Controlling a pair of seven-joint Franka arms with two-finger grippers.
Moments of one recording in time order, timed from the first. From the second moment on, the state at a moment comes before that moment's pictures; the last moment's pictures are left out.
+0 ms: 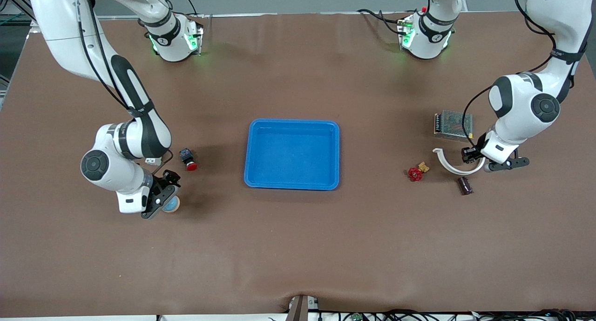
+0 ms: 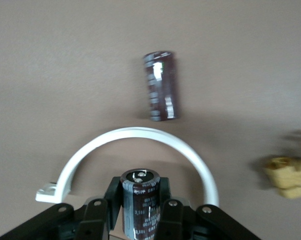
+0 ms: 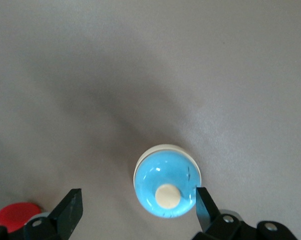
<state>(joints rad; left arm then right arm) 0.29 0.25 -0.20 -2.32 0.08 2.62 -0.13 0.09 0.60 0.02 -1.80 0.07 2.42 -0.80</state>
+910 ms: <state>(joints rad) 0.15 0.26 -0.51 -2.13 0.08 2.37 -0.85 0.08 0.66 0.01 -1.76 0.08 2.48 -0.94</state>
